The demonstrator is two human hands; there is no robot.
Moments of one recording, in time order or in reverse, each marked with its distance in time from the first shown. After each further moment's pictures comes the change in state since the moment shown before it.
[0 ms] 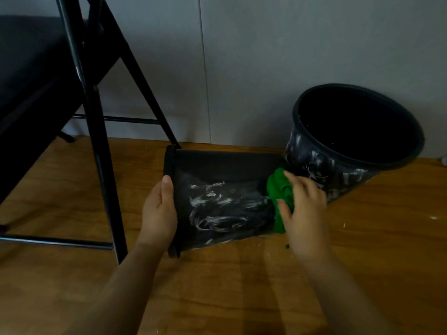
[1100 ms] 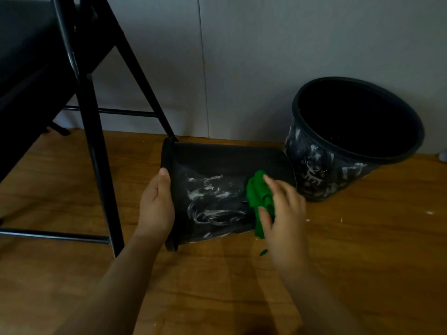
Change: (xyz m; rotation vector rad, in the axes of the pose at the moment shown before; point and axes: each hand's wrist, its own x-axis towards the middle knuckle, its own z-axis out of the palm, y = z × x) left_hand 0.002 0.000 0.002 -0.072 -0.026 -0.029; right_hand -0.032 -0.018 0.017 0.147 -0.006 -0.067
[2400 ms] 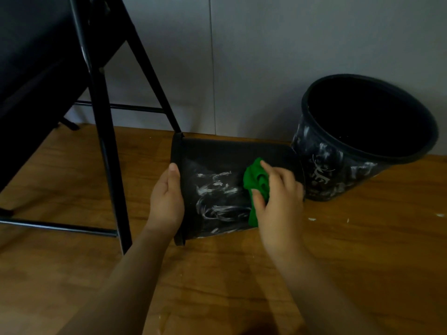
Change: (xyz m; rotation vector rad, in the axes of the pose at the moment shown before) left_hand 0.001 -0.002 0.003 -0.022 0.027 -0.011; right_hand 0.018 -0.037 -0.001 -0.040 -0.037 0.027
